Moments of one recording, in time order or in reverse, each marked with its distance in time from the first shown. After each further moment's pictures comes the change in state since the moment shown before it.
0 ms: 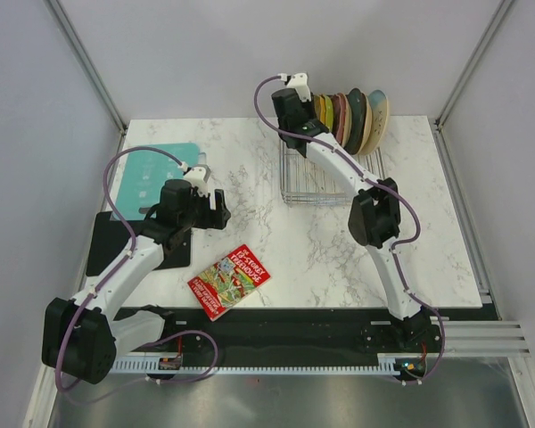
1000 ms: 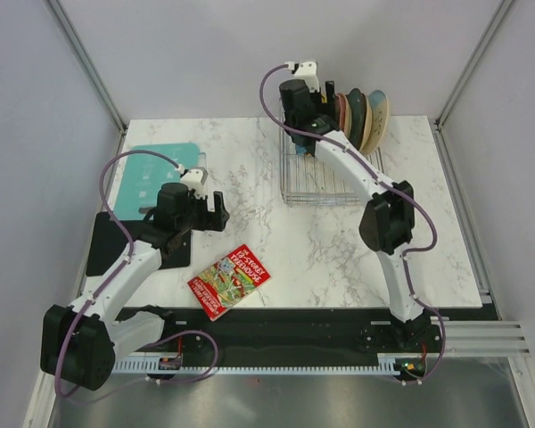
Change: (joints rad) left arm 0.013 -0.035 -0.035 0.011 0.010 0.001; right arm 0.005 -0.084 -0.077 0.079 0.031 -0.021
